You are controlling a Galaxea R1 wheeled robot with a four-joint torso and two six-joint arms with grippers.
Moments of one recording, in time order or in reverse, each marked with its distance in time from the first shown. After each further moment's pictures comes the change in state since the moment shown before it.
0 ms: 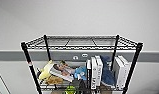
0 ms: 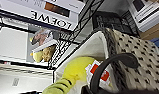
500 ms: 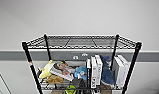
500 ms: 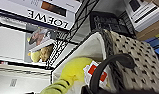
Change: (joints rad) left arm 0.002 0.006 -0.019 -0.001 -0.004 -0.003; right arm 0.000 0.012 -0.035 0.001 -0.002 0.002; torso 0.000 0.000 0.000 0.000
